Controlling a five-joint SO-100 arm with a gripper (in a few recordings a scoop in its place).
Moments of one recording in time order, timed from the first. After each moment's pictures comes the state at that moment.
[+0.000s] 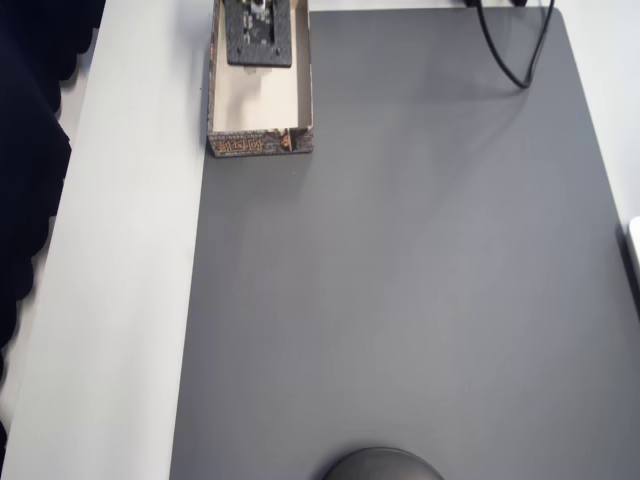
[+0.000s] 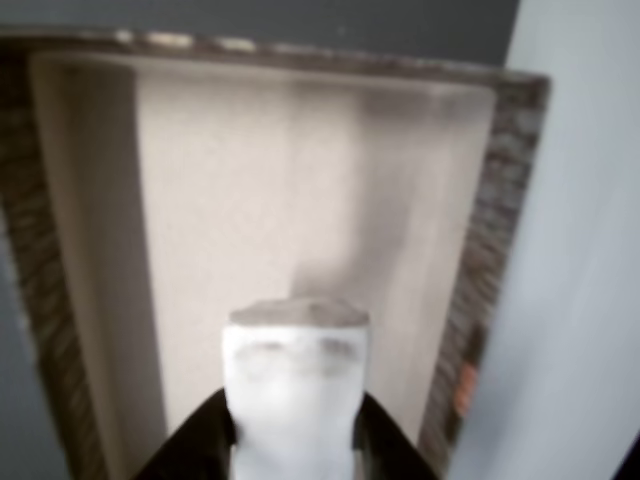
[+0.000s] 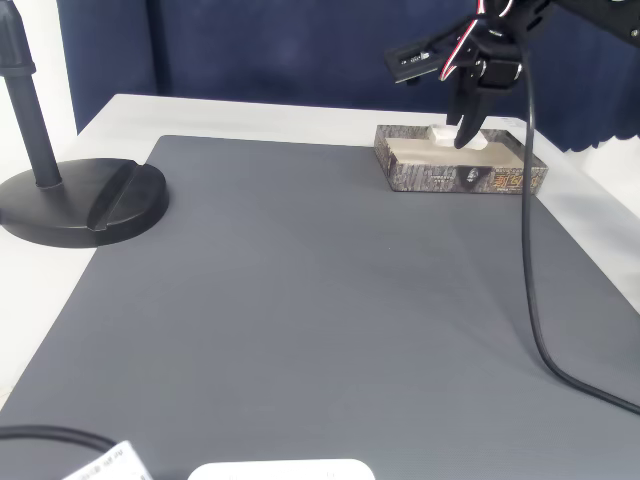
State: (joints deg) arm 70.9 40.3 27.9 96.0 75.4
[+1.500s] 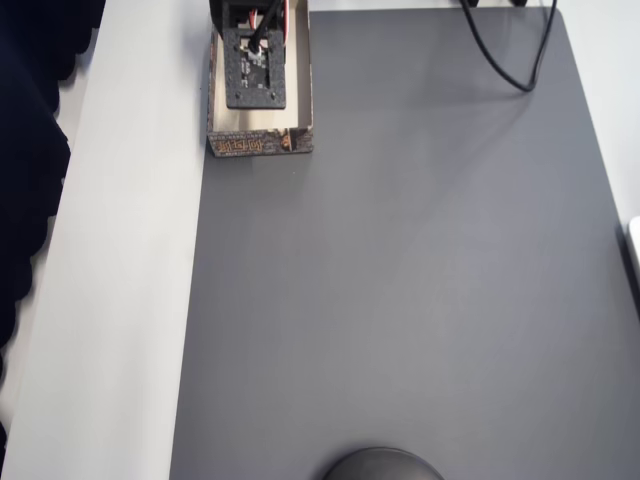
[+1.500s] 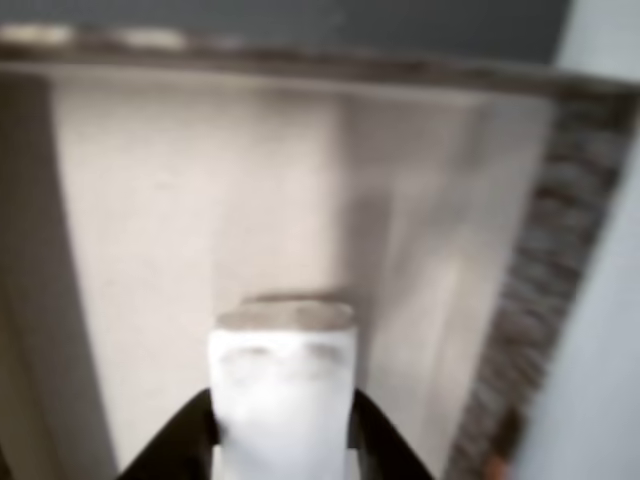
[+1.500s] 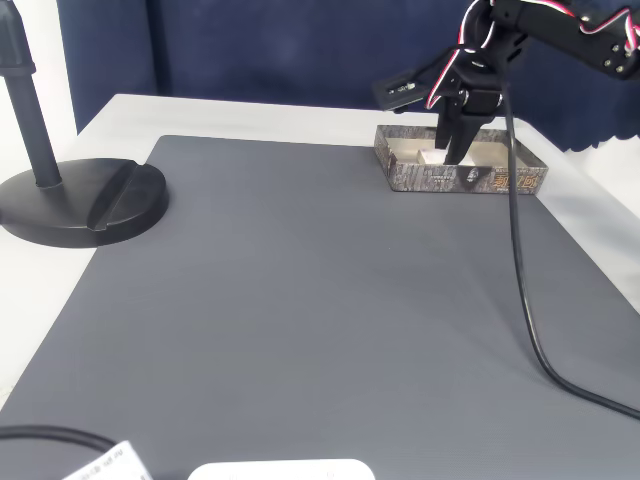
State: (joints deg) arm 70.8 31.0 20.0 94.5 74.1
